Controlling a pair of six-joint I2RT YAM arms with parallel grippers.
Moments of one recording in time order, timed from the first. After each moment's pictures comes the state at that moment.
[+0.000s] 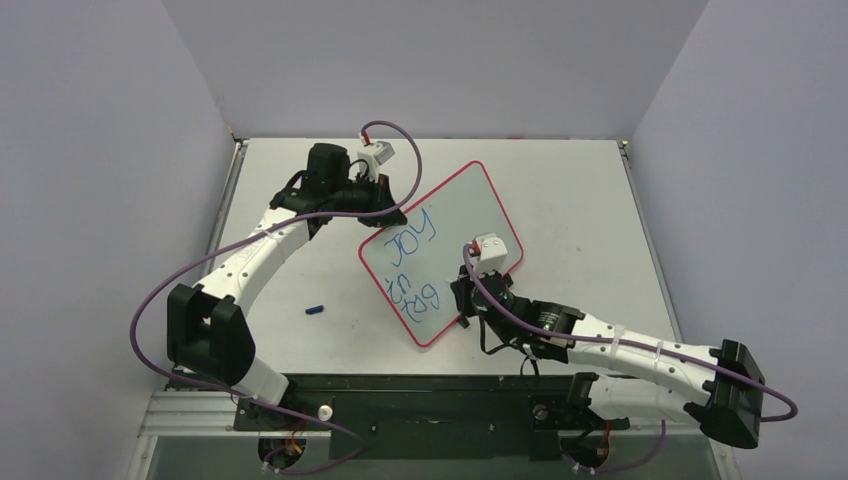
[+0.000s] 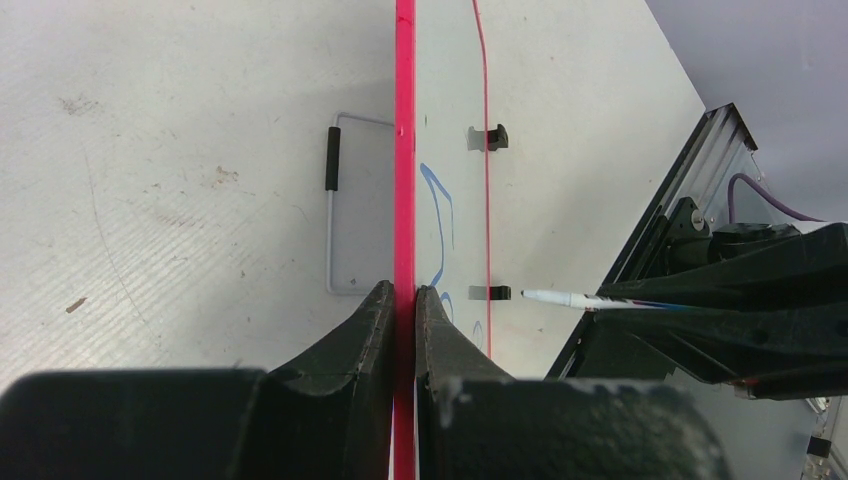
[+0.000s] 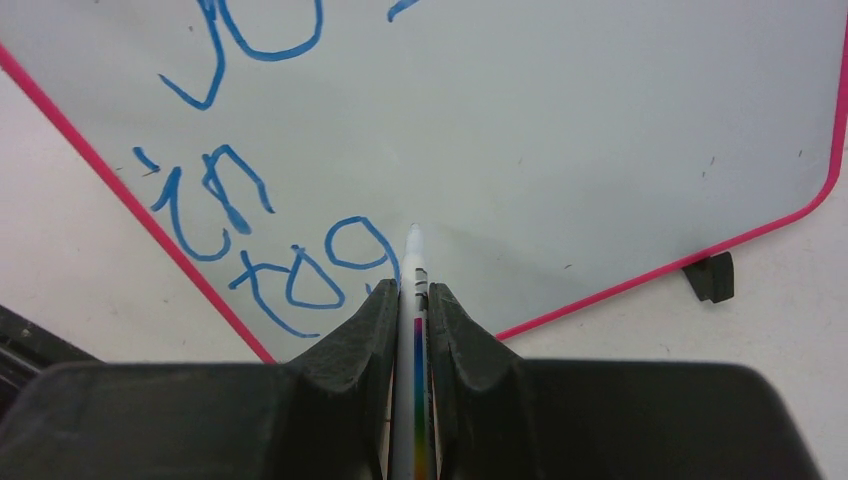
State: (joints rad) left arm -0.38 1.53 1.32 -0.42 0.64 -0.18; right arm 1.11 1.04 0.71 -0.20 0.55 0.51
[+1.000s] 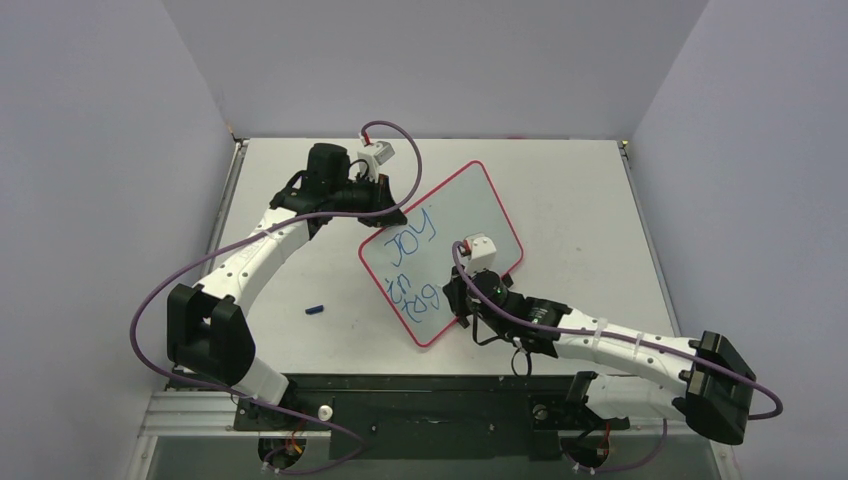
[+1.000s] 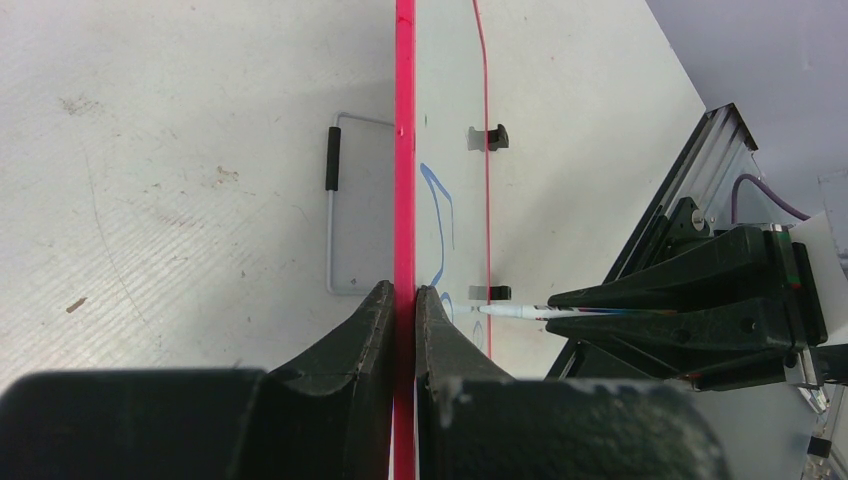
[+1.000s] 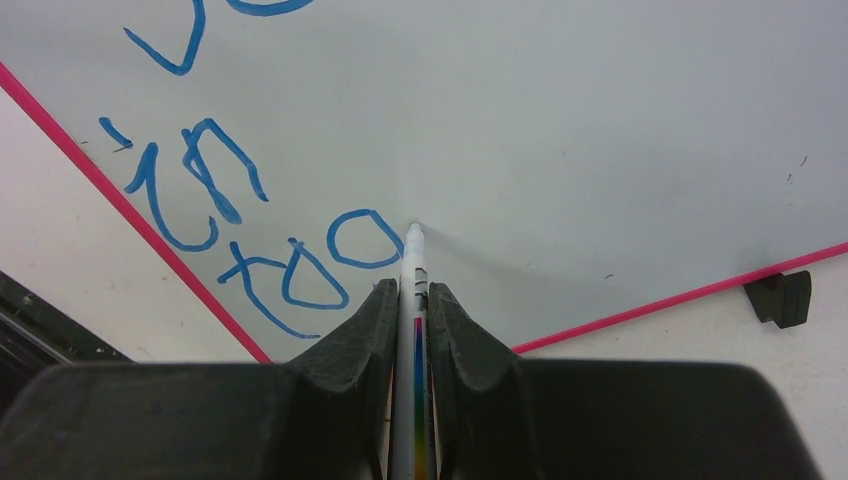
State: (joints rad) left arm -0.38 1.54 1.32 -0.42 0.64 -0.18; right arm 1.03 1.12 0.66 -0.08 0.39 0.48
